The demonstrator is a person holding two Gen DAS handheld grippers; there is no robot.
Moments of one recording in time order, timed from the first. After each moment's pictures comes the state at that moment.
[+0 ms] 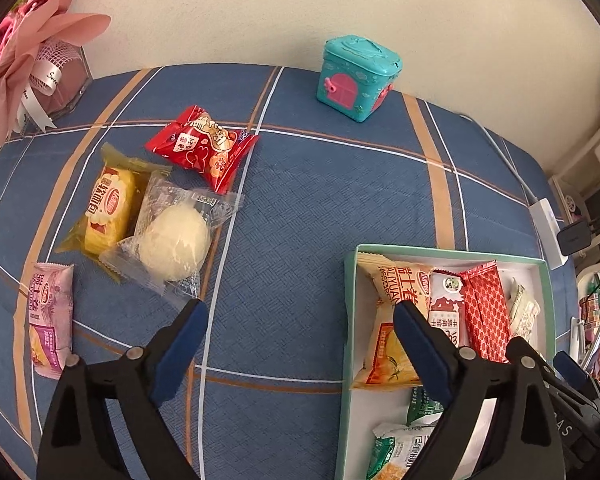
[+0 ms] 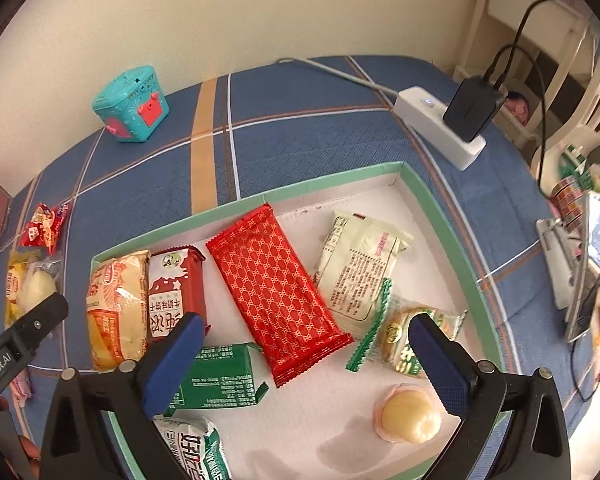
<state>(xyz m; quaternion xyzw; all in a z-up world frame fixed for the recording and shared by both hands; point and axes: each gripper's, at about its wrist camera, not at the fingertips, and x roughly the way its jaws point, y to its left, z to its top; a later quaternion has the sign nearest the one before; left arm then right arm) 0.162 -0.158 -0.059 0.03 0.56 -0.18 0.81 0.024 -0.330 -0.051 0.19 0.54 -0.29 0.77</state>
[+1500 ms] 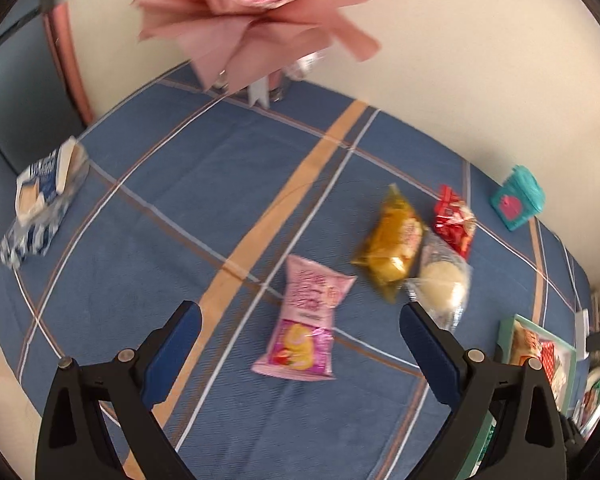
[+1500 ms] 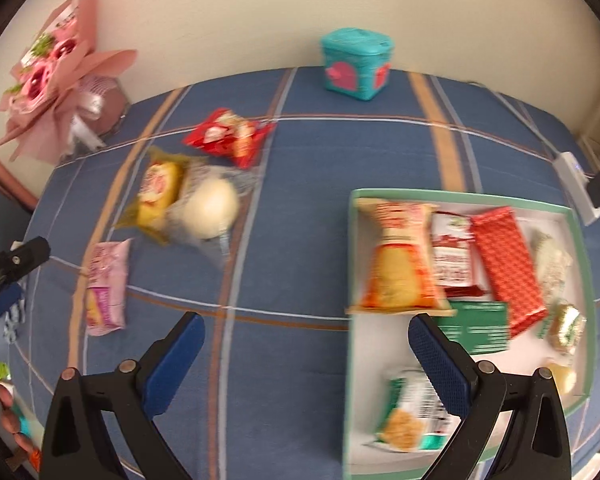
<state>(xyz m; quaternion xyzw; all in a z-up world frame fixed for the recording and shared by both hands) 0.176 0.071 -0.020 -0.07 0.53 -0.01 0.85 0.090 -0.150 -0.041 0.15 0.56 -0.12 0.81</state>
